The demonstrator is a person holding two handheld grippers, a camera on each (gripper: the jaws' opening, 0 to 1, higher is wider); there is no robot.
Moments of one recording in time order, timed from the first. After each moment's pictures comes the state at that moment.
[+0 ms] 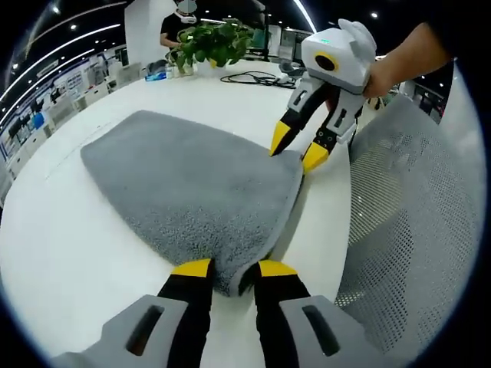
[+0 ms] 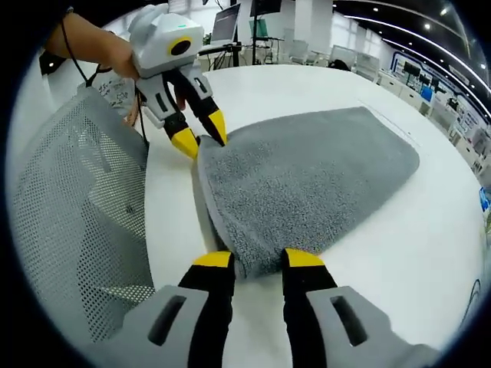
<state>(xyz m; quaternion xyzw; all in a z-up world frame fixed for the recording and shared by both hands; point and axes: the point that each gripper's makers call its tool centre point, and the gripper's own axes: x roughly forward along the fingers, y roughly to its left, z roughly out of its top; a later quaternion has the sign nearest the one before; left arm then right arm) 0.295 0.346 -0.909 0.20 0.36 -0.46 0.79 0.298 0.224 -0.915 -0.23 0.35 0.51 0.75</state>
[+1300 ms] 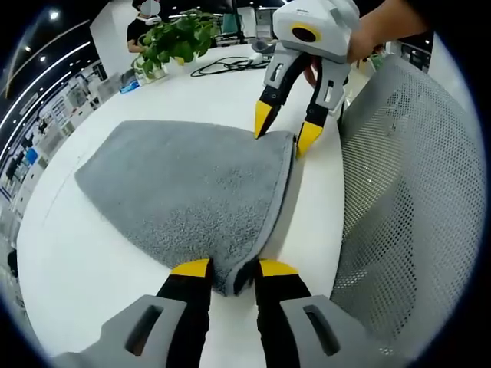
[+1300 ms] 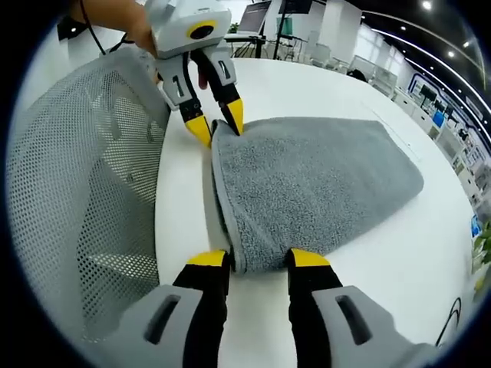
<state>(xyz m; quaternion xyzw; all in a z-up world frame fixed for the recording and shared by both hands) 0.282 0.304 -0.912 0.30 0.35 -0.45 0.76 0.287 0.182 -0.922 -0.31 0.31 0.53 0.72</state>
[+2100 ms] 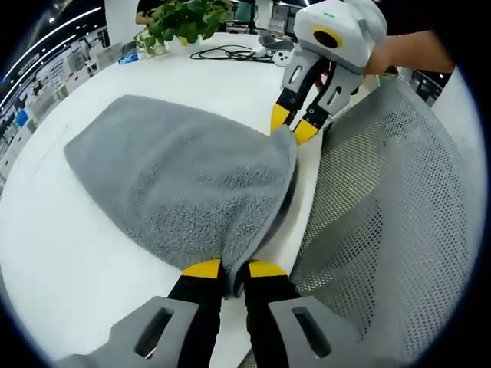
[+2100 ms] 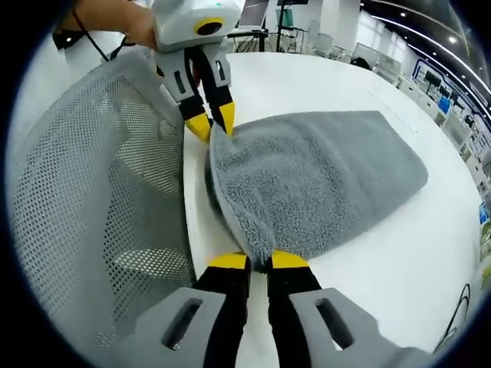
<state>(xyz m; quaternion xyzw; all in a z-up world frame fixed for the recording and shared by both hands) 0.245 0.298 -0.907 0.24 0.43 -0.46 0.74 0.253 0.175 -0.910 -0.28 0.35 0.54 0.71</state>
